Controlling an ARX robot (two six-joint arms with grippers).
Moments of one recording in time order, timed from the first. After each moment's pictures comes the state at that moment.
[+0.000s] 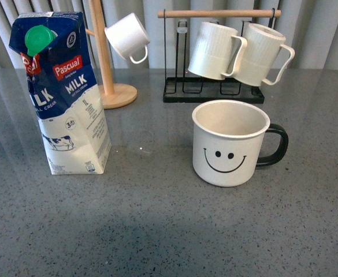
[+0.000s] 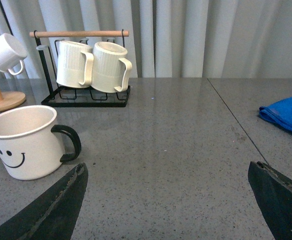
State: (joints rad) left arm -0.13 1.19 0.96 -0.15 0.32 0.06; right arm 0.00 0.00 0.01 0.00 0.00 0.01
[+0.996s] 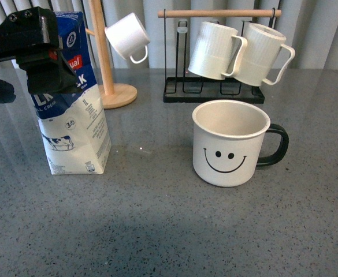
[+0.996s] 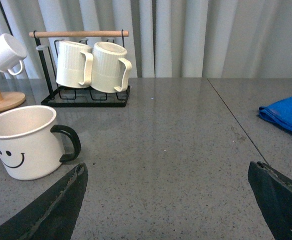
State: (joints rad) left arm -0.23 1.35 0.82 0.01 -0.03 -0.20; right arm 0.00 0.00 0.01 0.00 0.00 0.01
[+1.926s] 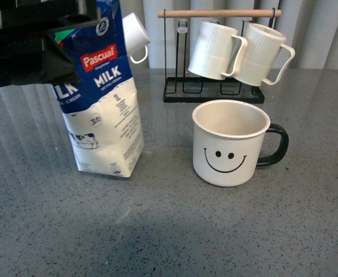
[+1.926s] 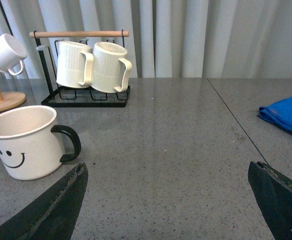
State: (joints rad) left arm -0.37 1.29 0.82 0.01 -0.09 -0.21; right arm 0.00 0.00 0.01 0.00 0.00 0.01
